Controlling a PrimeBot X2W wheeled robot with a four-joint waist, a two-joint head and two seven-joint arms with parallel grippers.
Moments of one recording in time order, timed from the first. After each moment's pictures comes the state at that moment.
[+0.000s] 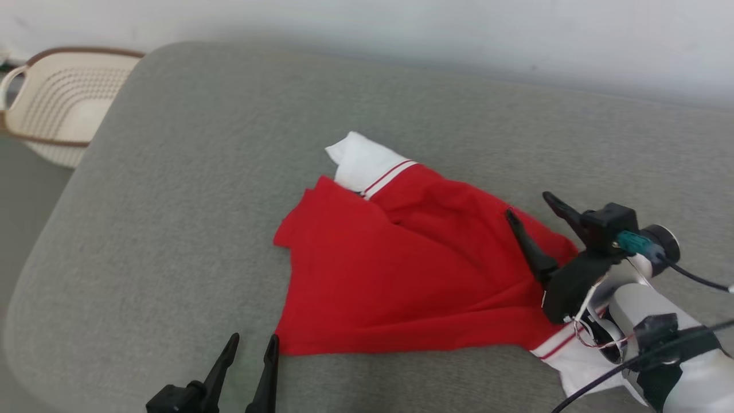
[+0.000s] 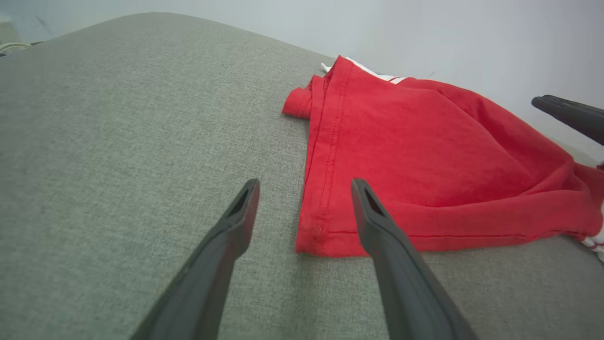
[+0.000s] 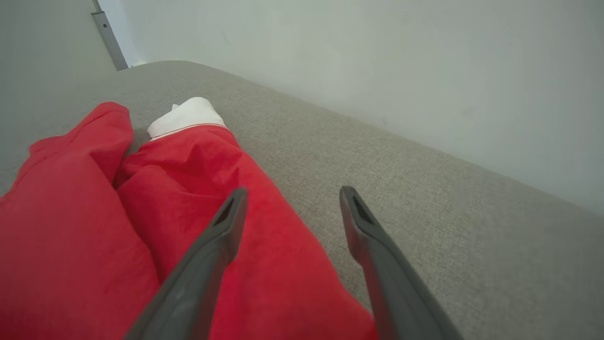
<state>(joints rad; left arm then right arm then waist) -0.13 0.05 -0.18 0.22 -0.28 -0.06 -0.26 -0.67 -0.45 0.80 0.63 0.53 0.13 -0.26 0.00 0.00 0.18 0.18</state>
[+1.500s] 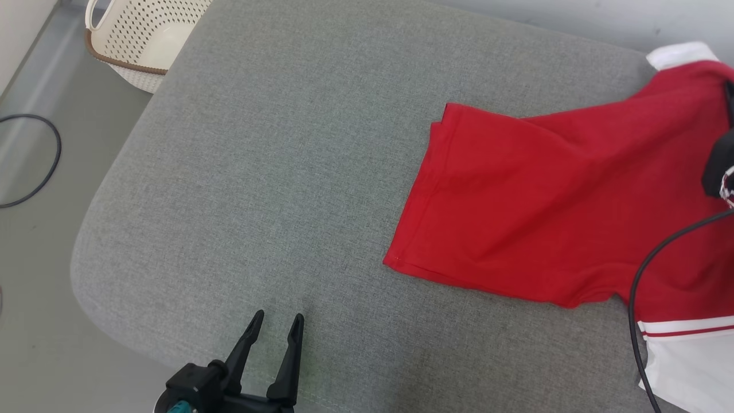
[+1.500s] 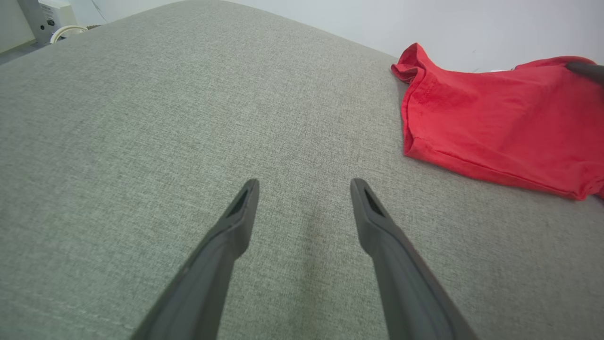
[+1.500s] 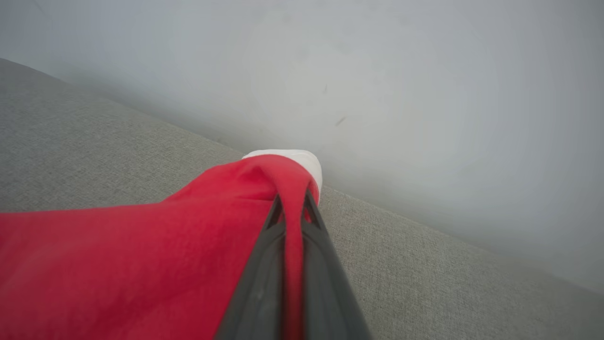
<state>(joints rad) -0.19 0.05 -0.28 0.19 -0.32 -0.04 -0.26 -1.19 -0.58 0.99 1.25 0.73 0.13 -0.26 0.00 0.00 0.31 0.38</state>
